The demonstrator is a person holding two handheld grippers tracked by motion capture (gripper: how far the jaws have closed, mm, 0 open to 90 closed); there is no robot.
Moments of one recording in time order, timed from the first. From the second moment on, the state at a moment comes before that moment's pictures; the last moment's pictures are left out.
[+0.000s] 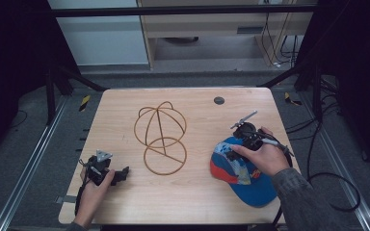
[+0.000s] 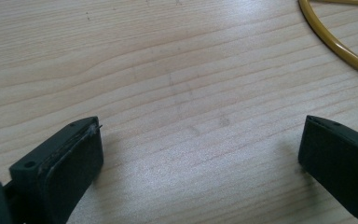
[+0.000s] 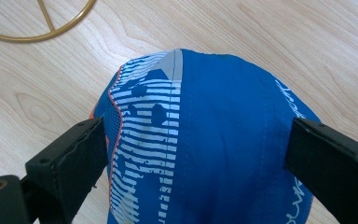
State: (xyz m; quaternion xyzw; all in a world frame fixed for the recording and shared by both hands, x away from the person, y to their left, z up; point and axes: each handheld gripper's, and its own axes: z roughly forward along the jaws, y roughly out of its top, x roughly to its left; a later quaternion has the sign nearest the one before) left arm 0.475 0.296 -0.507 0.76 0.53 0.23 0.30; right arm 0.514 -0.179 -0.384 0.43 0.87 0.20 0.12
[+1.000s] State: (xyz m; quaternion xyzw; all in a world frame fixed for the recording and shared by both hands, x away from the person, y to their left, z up) left arm 0.476 0.294 -0.507 0.76 0.53 0.23 0.30; right arm 0.513 -0.203 -0.398 0.45 0.87 0.18 0.10
